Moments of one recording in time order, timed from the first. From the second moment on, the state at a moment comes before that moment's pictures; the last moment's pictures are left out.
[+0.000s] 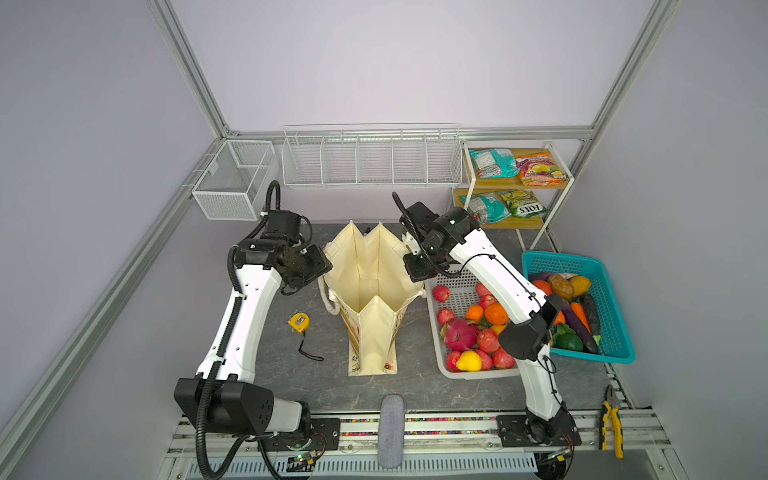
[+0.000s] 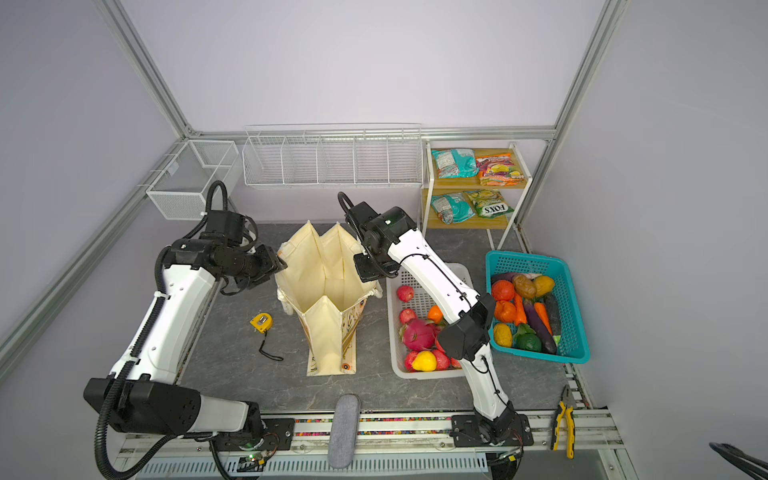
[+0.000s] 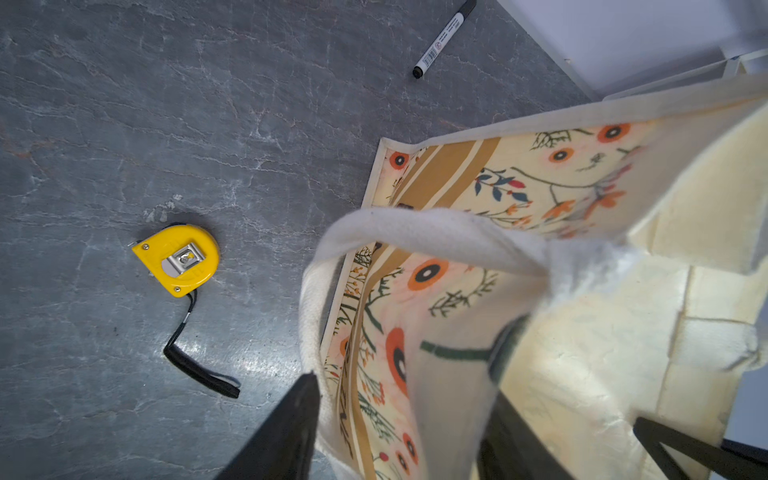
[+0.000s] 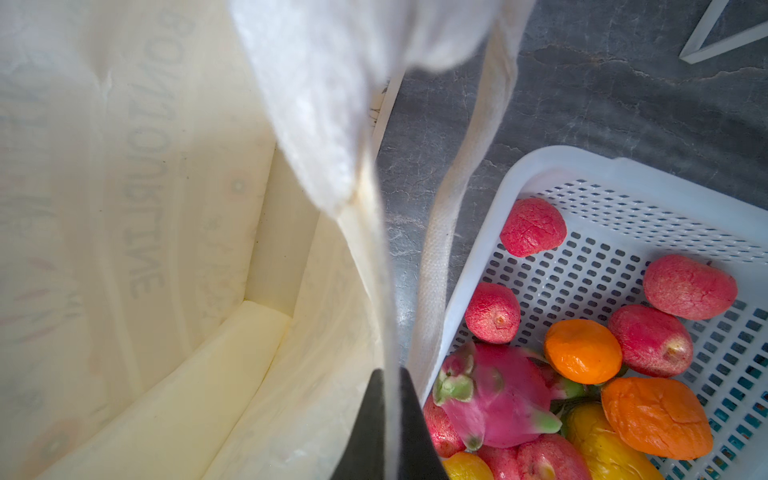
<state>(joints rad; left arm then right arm) -0.13 1.42 1.56 -1.17 0.21 -0.57 0.77 2.13 2.46 -1.59 -0.01 0.36</state>
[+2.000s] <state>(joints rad) -0.13 1.45 1.58 -1.19 0.28 -0.39 0.56 1.26 1.47 -1.41 0.15 0.98</state>
